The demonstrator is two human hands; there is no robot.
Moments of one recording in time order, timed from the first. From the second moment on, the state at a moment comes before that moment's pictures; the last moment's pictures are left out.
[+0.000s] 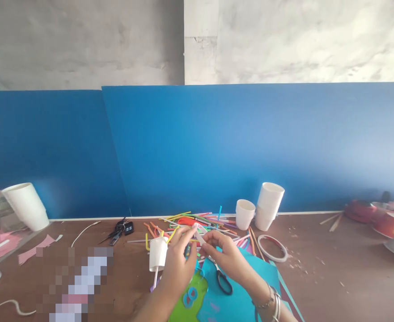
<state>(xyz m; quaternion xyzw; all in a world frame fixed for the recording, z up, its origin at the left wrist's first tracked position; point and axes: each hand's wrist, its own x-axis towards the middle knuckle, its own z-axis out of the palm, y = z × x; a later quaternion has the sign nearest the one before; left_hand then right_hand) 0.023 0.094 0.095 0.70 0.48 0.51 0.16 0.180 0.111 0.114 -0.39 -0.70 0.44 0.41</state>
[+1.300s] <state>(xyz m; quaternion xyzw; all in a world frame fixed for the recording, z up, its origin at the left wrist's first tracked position) 0.026 0.094 0.096 0.63 0.50 0.54 0.23 0.175 0.109 0.101 -0.43 -0.74 0.33 0.40</state>
